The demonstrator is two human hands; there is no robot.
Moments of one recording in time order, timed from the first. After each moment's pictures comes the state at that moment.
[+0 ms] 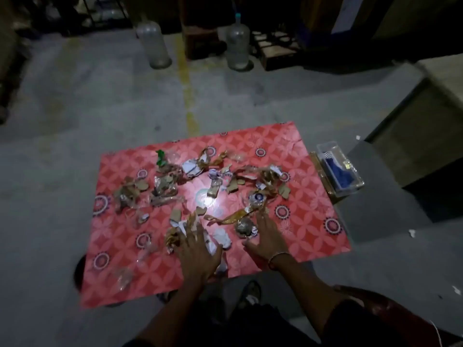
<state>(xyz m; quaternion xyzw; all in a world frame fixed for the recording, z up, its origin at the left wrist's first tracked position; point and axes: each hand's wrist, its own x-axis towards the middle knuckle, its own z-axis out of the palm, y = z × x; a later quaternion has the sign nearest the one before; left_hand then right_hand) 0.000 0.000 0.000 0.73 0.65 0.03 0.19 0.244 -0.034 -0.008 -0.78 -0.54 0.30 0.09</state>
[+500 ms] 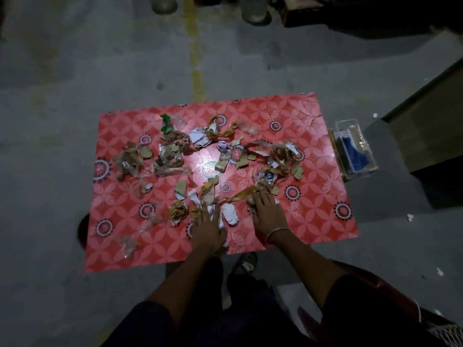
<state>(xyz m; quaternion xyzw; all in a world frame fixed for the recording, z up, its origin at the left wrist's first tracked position) -0.003 0.011 -0.033 0.75 0.59 -0.09 0.29 0.226 -0.002 -0.012 -0.74 -0.62 0.24 -0.02</state>
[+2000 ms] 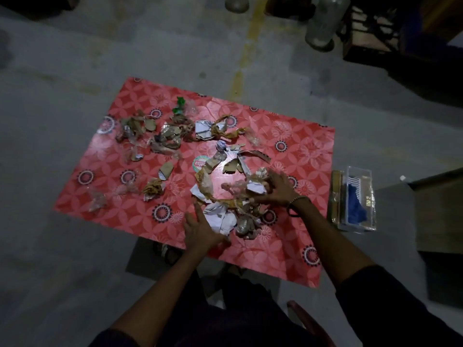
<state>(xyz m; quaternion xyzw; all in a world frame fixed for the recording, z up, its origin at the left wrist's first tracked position) 0.133 -0.016 0.006 0.43 0.80 0.01 0.42 0.398 0.135 0.006 -0.65 -0.61 0.45 -0.04</state>
